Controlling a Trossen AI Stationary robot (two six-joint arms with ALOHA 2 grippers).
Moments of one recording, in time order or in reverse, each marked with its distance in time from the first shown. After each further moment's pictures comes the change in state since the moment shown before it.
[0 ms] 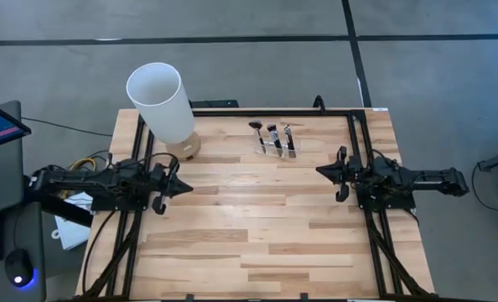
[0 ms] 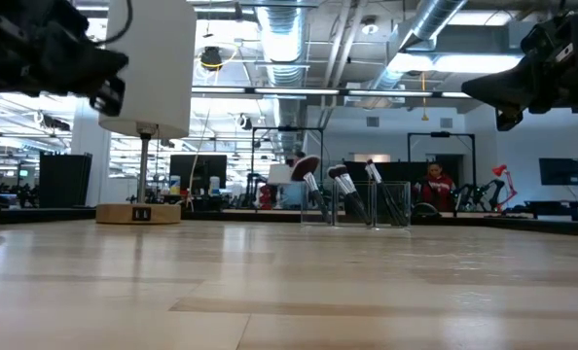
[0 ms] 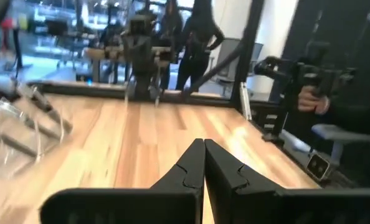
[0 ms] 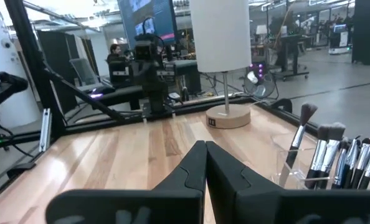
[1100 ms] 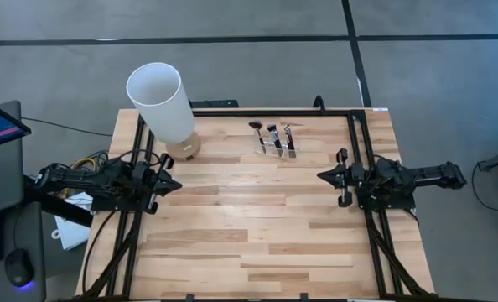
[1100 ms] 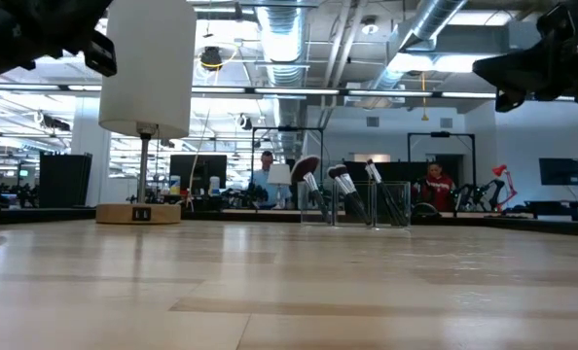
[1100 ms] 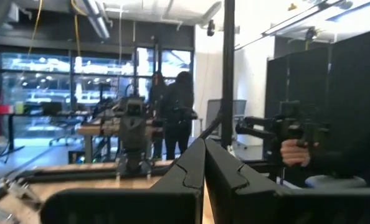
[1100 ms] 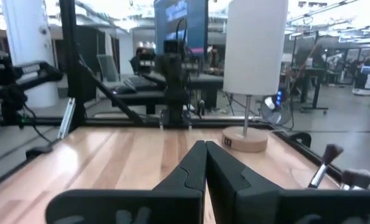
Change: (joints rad) left arm -0.069 -0.098 0.001 0.189 -0.040 0.057; right arm 0.106 -0.004 0.002 0.059 -0.001 -0.179
